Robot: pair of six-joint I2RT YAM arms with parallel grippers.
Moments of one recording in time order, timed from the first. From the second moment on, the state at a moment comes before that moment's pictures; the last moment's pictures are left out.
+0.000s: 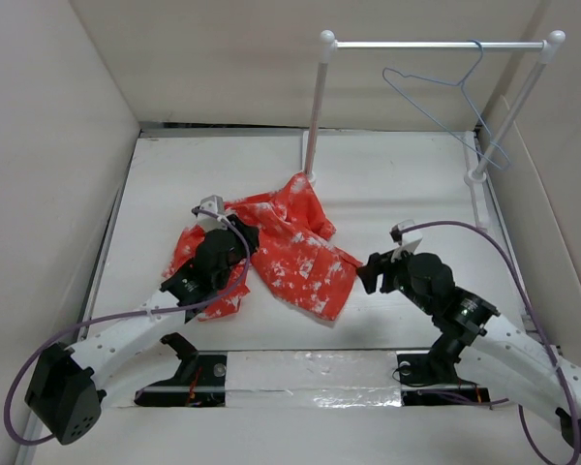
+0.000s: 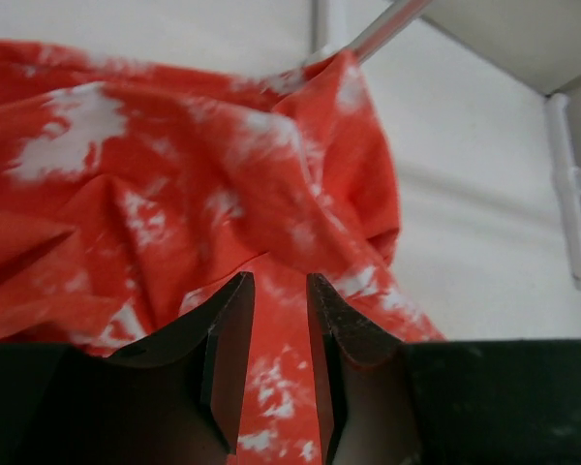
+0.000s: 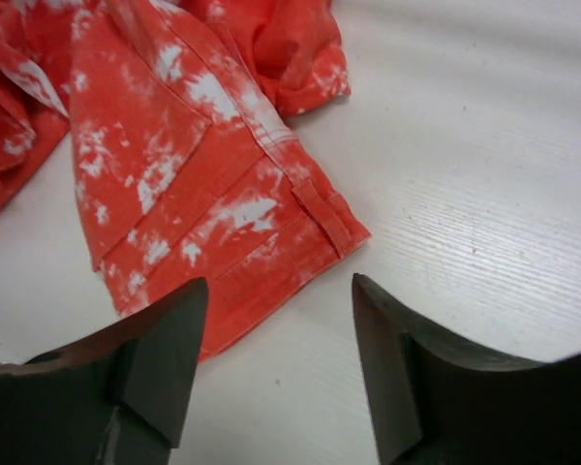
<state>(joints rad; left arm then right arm) -0.68 0.90 0.53 0.07 -0.44 -0.71 0.79 0.60 0.48 -0.26 0.24 0.32</state>
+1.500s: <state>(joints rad) -0.52 0.85 0.37 -0.22 -0.43 -0.90 1.09 1.12 0.48 -0.07 0.05 0.21</state>
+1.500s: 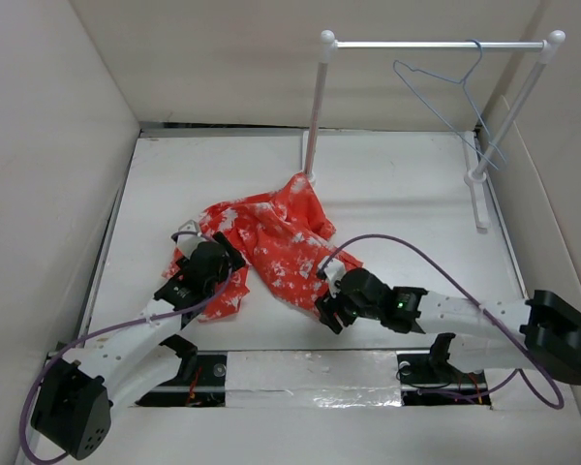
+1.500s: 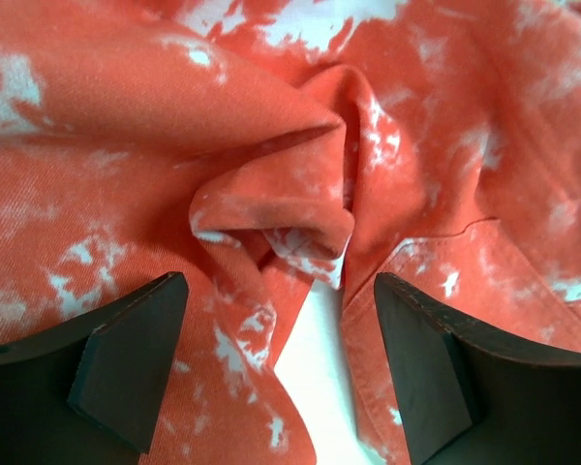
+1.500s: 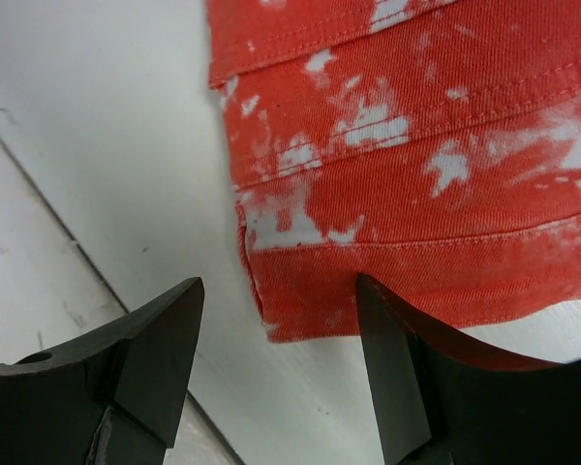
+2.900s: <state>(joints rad) -0.40 0.93 0.45 0.04 -0.34 -0.84 1.19 0.65 1.02 -0.66 0.76 0.23</state>
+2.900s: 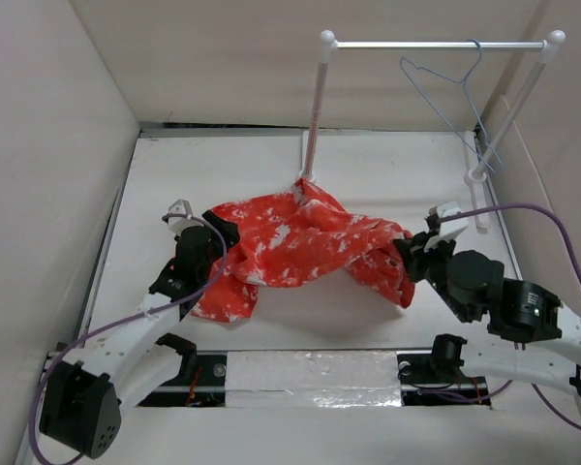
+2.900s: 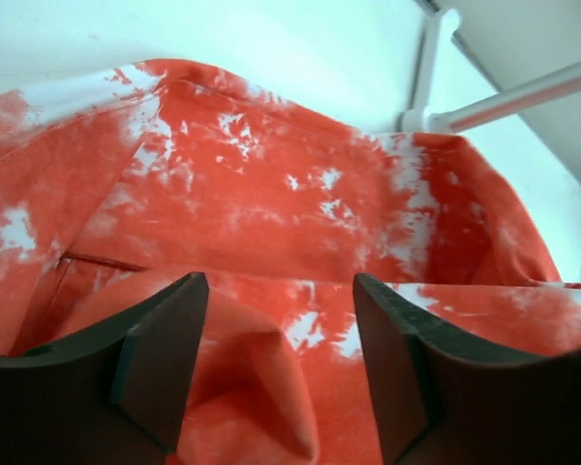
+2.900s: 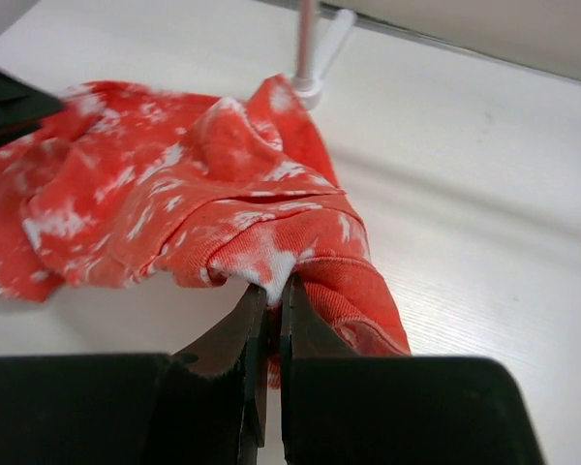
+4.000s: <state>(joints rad) -0.50 1.04 0.32 -0.09 -0.28 -0.83 1.14 0.56 0.90 -0.64 1.08 0.27</state>
